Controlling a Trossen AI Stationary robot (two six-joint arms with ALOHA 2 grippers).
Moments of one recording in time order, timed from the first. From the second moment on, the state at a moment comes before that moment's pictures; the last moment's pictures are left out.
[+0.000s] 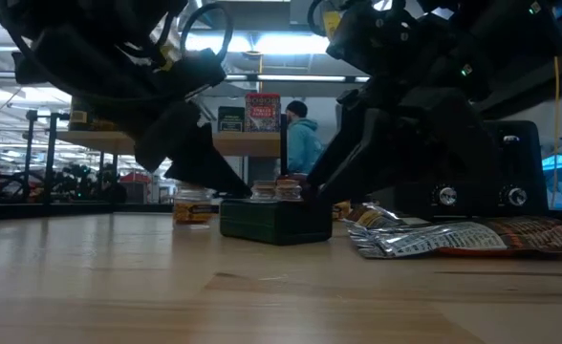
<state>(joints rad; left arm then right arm) -0.34 1.70 0.69 0.26 -0.66 -0.25 0.41 1.87 0.96 0.11 0.43 0.00</state>
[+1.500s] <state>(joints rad) -0.33 1.70 0.71 0.28 -0.60 -0.35 0.41 1.92 0.96 0.12 0.40 -0.01</state>
